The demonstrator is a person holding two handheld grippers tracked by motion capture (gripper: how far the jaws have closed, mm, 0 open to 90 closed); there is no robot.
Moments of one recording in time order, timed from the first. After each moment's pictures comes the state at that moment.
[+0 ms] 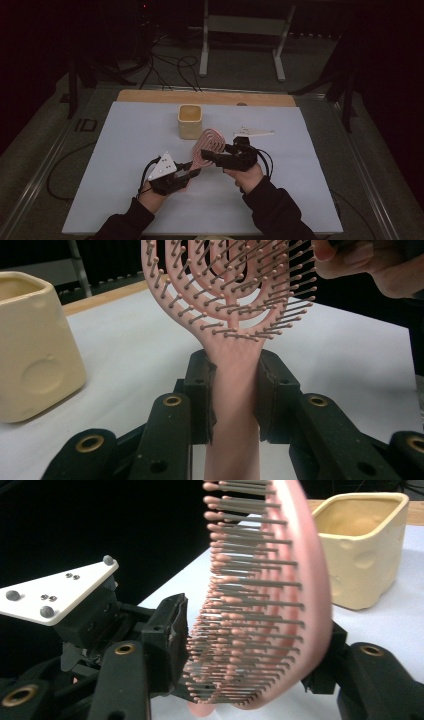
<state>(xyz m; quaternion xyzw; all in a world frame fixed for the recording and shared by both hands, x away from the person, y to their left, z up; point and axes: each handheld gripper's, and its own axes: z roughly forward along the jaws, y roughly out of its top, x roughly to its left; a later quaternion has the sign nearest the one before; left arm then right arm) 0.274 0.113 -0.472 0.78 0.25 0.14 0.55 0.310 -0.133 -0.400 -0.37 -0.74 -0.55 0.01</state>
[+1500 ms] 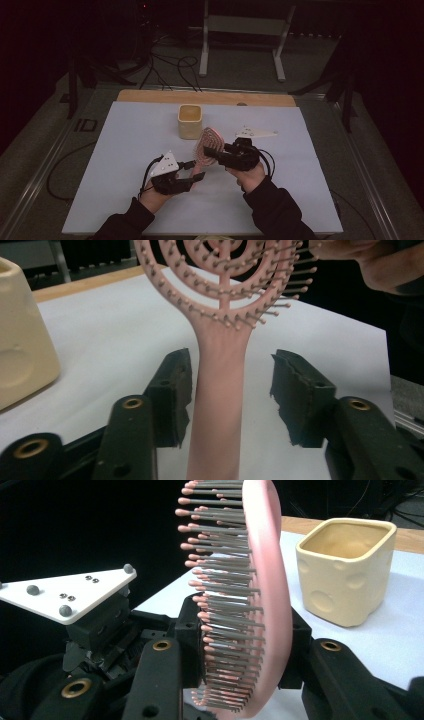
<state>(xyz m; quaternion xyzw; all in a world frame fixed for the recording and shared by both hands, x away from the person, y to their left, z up) 0.278 0.109 -0.472 0.78 0.26 0.10 0.55 0.305 -0.136 -0.392 -0.35 -0.75 -0.57 -0.03</state>
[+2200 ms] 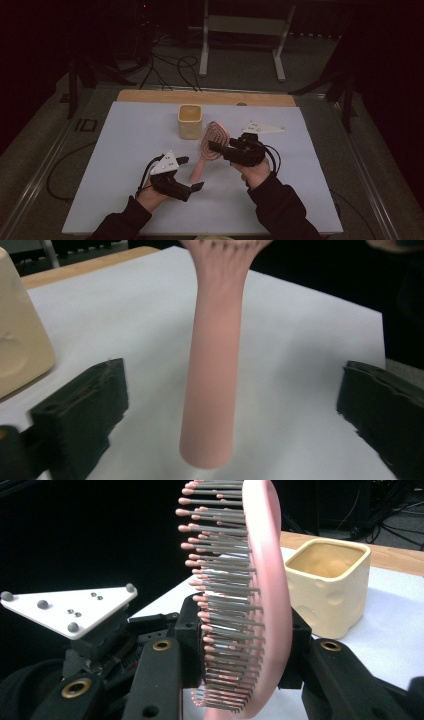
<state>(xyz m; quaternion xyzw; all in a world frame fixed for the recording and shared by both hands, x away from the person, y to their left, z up) 0.280 0.113 -0.471 0.81 0.25 0.09 0.53 0.310 -0.147 -0.378 -0.35 -0.74 -0.57 -0.05</state>
